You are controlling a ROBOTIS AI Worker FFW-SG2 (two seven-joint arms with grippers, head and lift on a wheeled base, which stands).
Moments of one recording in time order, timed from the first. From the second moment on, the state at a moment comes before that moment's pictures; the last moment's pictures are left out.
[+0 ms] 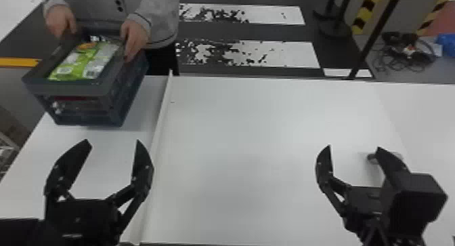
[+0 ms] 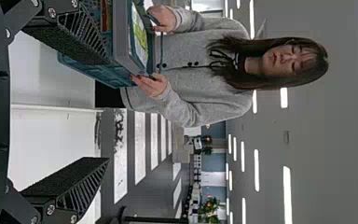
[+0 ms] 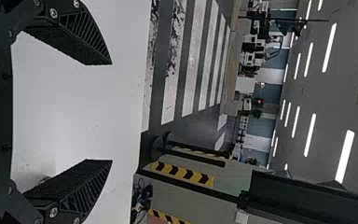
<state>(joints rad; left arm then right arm) 0.95 0.20 -0.10 -2.44 -0.01 -0.05 0.24 0.76 -0.29 0.22 -2.44 -0.02 0.36 -0.50</state>
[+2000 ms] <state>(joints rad) 0.13 0.19 0.21 -2.15 0.22 1.10 0.05 0.71 -0.33 0.32 -2.42 0.07 0.51 -0.51</state>
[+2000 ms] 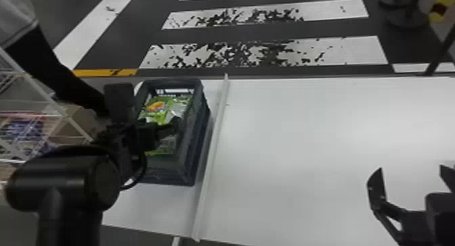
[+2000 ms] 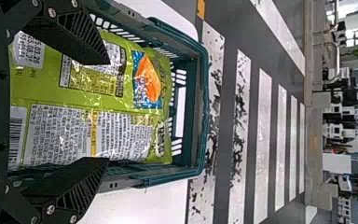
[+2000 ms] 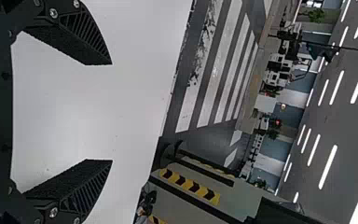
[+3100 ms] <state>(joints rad) 0.15 0.19 0.31 -2.16 0.24 1.22 -0.08 0.70 -0.34 0.37 -2.41 0.08 0.50 -0.55</state>
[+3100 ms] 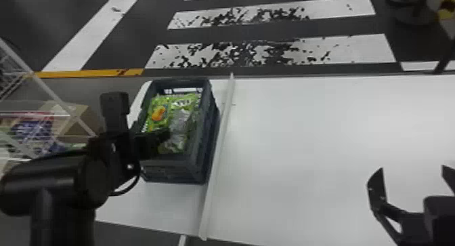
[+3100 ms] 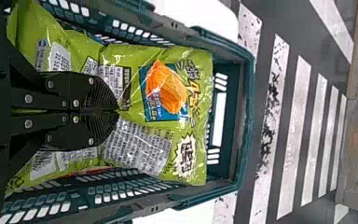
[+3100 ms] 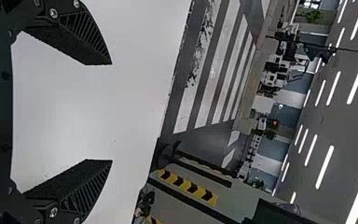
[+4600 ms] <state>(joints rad) 0.30 0.13 0.35 -2.22 0.25 0.70 -0.06 0.69 -0.41 0.38 -2.41 0.03 0.50 -0.58</state>
